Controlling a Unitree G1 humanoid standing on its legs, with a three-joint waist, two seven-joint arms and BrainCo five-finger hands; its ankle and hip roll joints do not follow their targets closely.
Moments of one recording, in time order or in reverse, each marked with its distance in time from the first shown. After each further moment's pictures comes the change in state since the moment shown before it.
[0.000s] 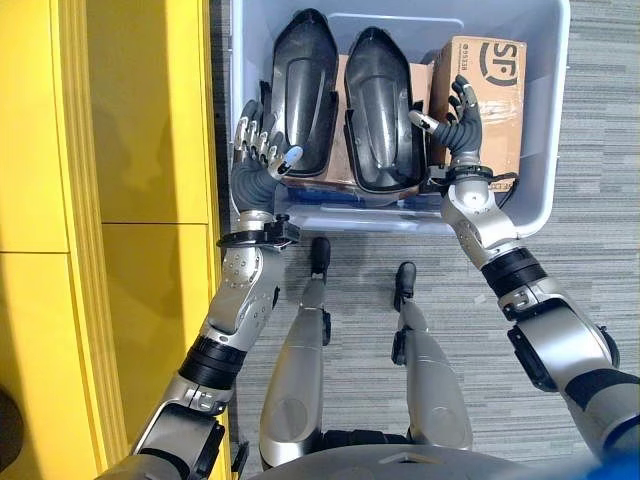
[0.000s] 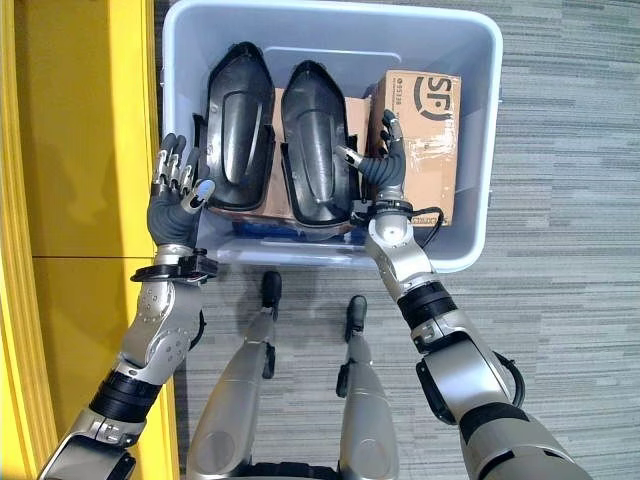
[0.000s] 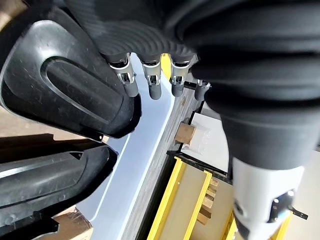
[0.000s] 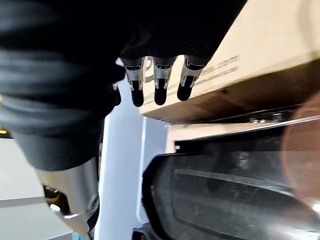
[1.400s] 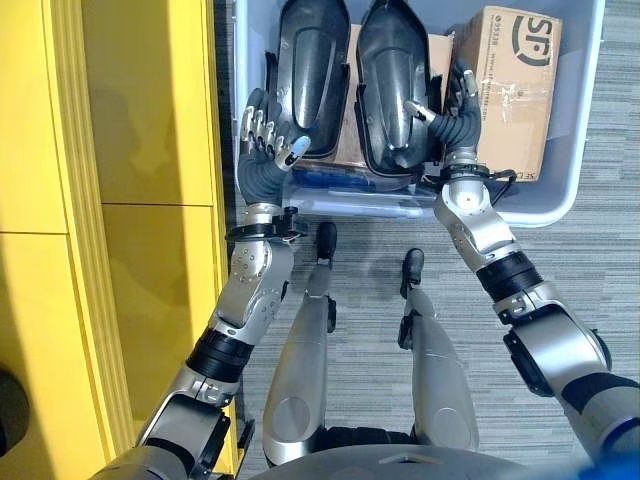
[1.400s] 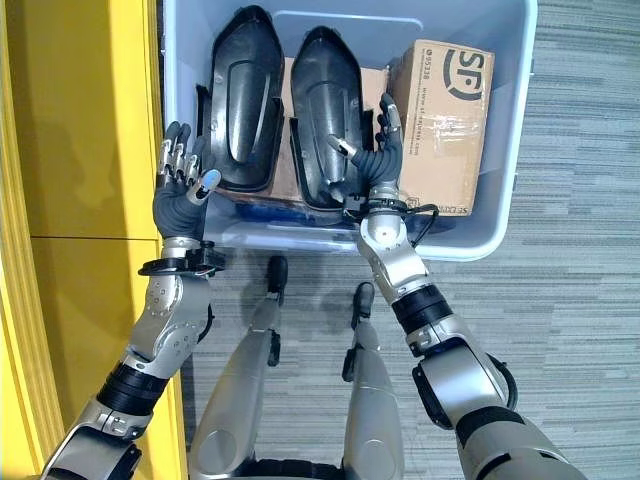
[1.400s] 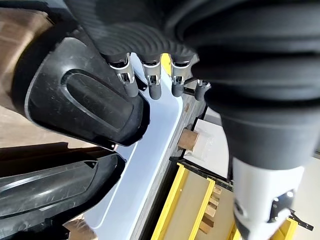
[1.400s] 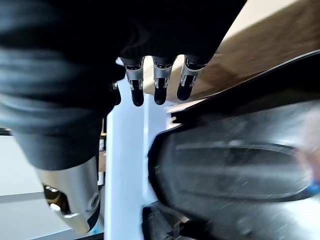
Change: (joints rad) left arm -0.049 -0.021 -0.035 -0.002 0.005 -0.014 0.045; right arm 0.057 0.024 -0.005 -0.223 -0.100 -0.023 -0.062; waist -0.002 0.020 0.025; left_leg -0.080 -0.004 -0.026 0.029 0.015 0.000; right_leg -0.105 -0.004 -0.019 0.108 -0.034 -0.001
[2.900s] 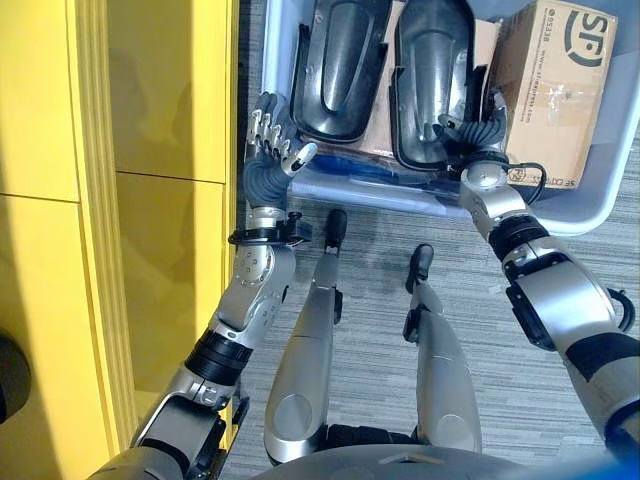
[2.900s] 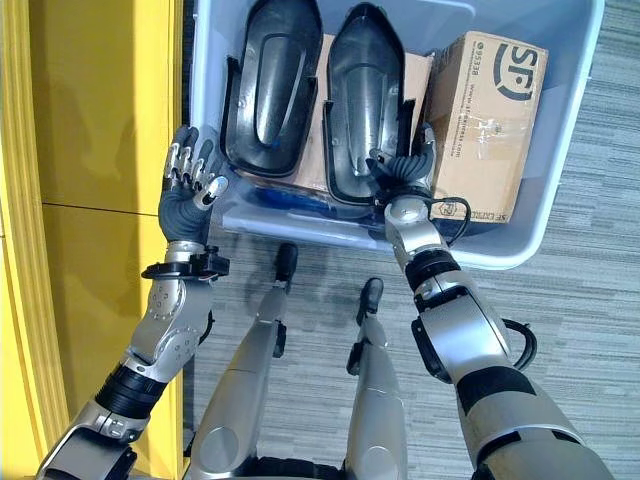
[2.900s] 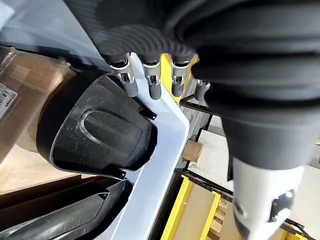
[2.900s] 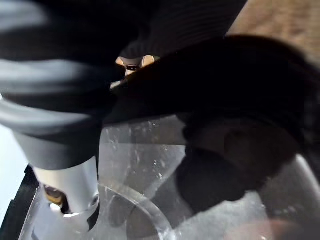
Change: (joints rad) left arm 0.013 0.032 -0.043 -0.001 -0.005 -0.022 -0.010; right arm -0.307 -0.037 0.006 0.747 0.053 0.042 -0.002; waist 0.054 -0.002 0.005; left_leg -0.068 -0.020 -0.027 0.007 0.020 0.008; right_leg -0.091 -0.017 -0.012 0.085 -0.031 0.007
